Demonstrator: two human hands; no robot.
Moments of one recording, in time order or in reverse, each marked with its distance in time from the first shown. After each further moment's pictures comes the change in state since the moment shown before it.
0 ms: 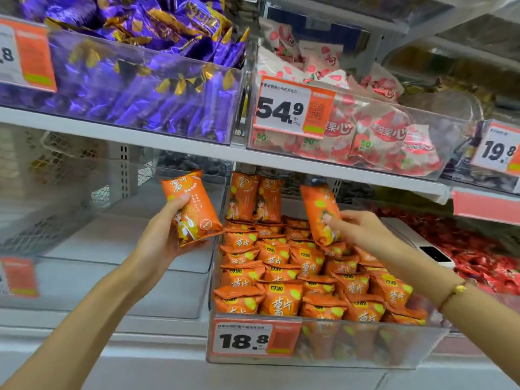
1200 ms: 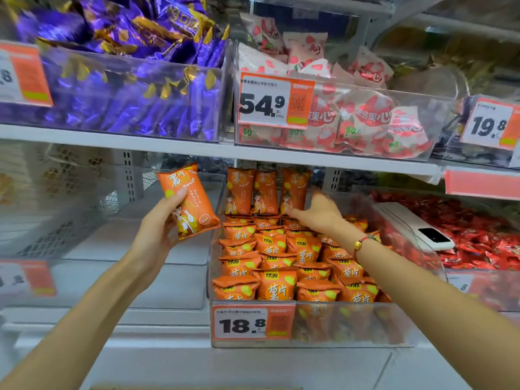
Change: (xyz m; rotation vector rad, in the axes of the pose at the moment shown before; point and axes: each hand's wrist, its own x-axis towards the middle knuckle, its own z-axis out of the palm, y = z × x) left_hand -0.014 0.009 0.001 0.102 -0.027 0.072; right_hand 0.053 0.001 0.050 -0.341 0.094 0.045
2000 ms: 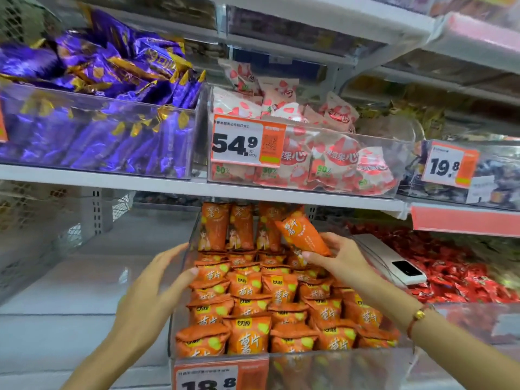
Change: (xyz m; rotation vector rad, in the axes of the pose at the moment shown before) left_hand 0.001 -0.044 0.008 0.737 -0.007 0.293; right_hand -0.038 0.055 -0.046 0.465 0.048 -0.054
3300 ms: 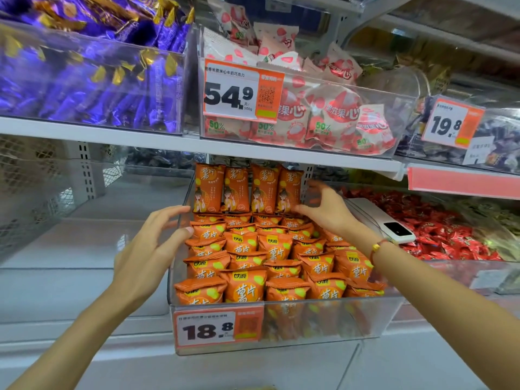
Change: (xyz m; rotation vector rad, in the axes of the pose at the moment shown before) left_hand -0.001 -0.005 0.003 0.022 -0.021 -0.007; right_hand 0.036 0.006 0.008 -0.320 0.031 -0.047
